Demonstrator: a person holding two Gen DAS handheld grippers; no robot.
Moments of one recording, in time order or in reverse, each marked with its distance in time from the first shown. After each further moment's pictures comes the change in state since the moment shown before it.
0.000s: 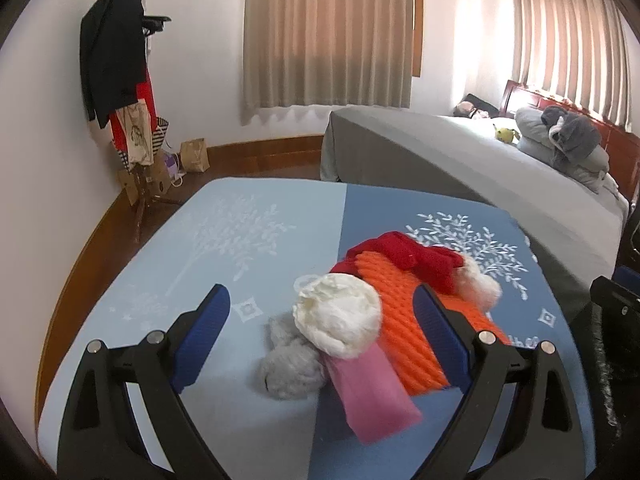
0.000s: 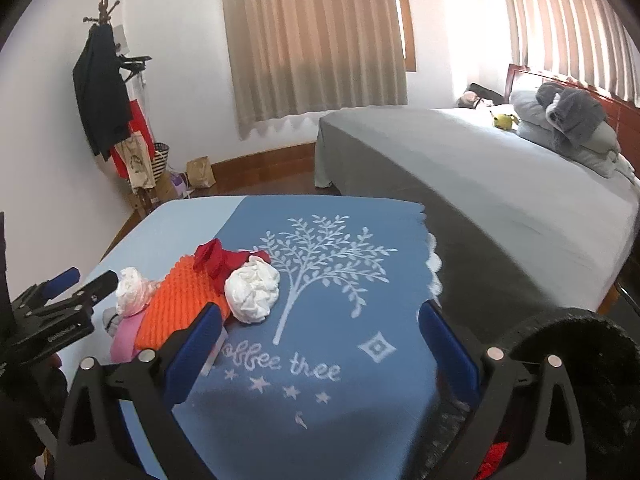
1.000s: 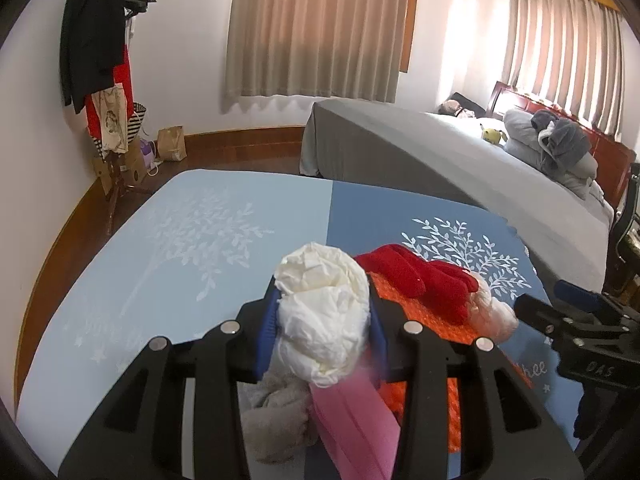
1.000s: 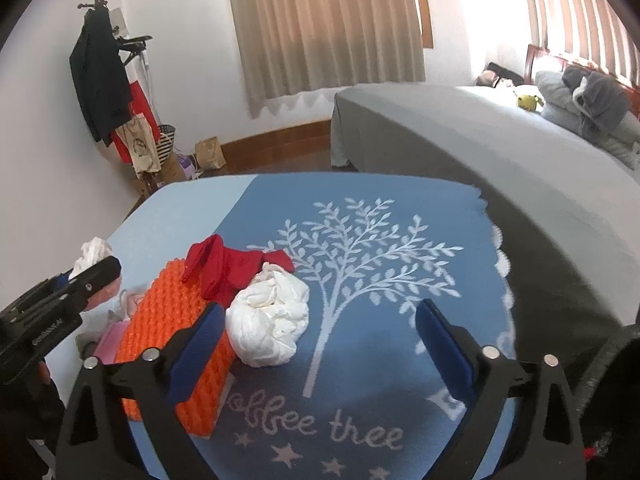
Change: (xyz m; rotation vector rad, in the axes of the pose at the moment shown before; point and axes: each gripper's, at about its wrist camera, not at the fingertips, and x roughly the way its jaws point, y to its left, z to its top) left arm 0.048 -0.001 0.012 -0.025 0.024 -0.090; right arm 0.091 0.026 0.012 0.004 0.091 0.057
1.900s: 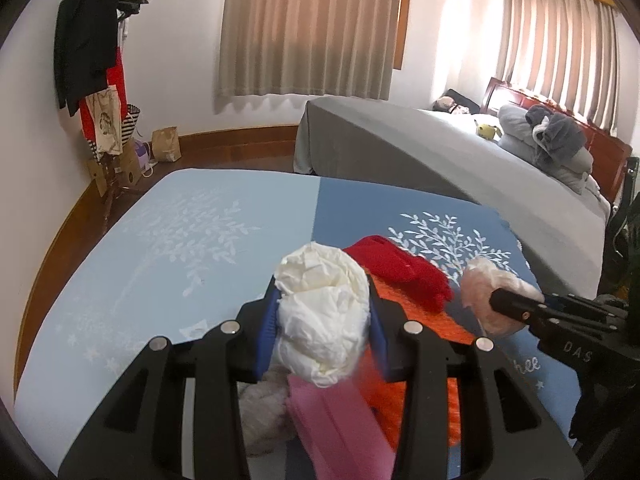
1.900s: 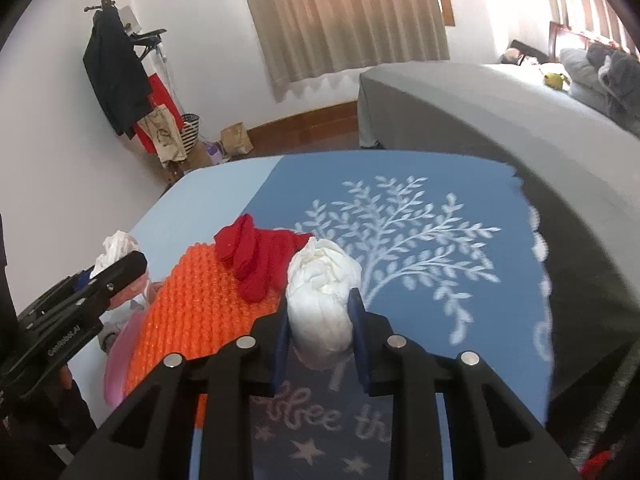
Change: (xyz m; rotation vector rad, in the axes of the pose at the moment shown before) left arm -0.004 -0.013 -0.002 0.017 0.001 -0.017; right arm -0.003 -0.008 -0.007 0.016 0.050 0.110
